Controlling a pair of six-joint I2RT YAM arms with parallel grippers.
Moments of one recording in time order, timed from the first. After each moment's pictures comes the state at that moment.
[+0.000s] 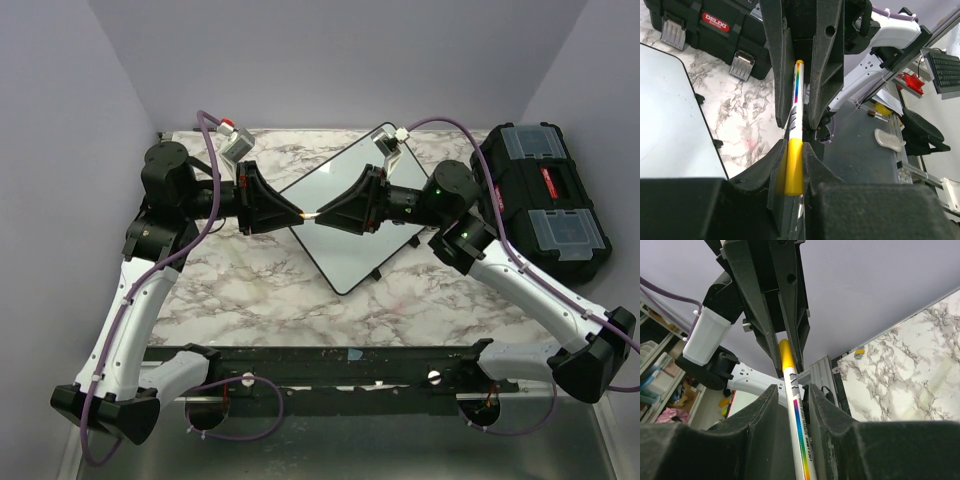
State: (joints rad) left arm -0.27 1.05 1.30 -0.32 1.18 -0.42; right arm 0.74 1.23 1.18 0.22 -0.71 0.74
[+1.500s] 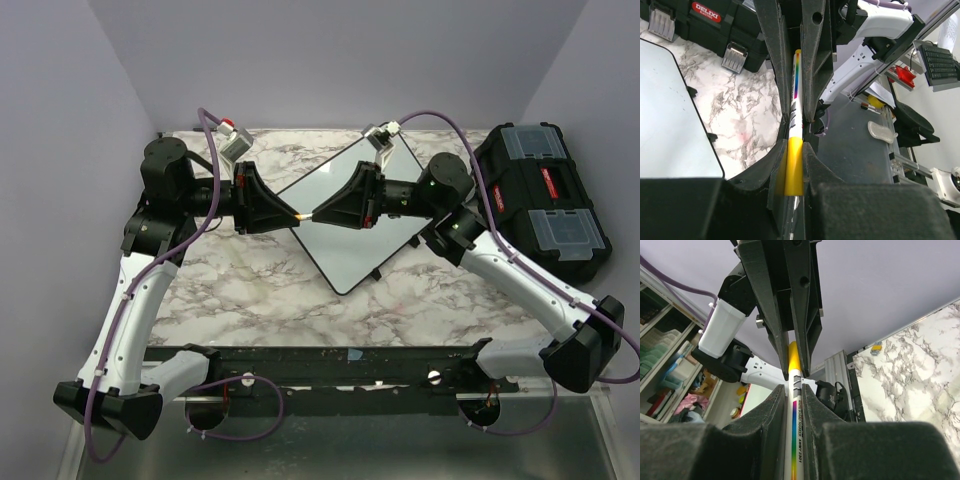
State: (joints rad) left arm -0.24 1.07 1.32 -0.37 1.25 -0.39; right arm 0.72 1.30 1.21 0.30 -0.82 0.82
